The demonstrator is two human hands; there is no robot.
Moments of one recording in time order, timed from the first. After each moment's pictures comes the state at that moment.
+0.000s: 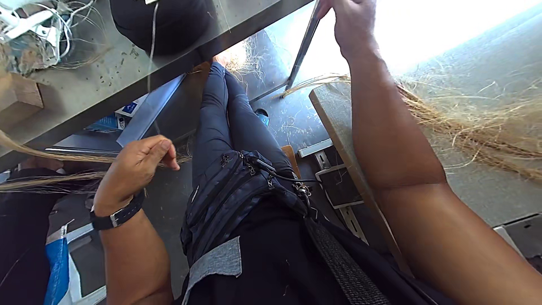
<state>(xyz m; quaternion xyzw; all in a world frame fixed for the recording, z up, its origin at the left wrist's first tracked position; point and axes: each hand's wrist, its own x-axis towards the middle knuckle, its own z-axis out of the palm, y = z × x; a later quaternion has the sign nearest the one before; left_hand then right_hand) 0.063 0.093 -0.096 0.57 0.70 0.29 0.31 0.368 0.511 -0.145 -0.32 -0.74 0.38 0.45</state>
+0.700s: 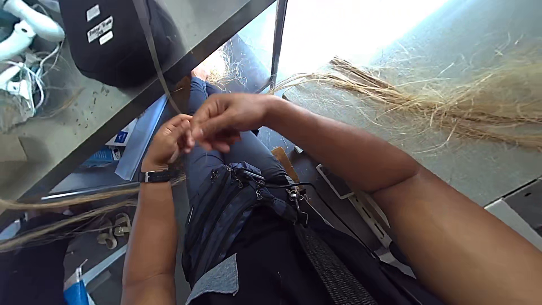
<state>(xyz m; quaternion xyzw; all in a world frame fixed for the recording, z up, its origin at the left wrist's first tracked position) 0.064 0.230 -0.184 0.50 0.54 0.41 0.53 0.303 0.359 -0.116 0.12 -0.62 0.77 0.05</state>
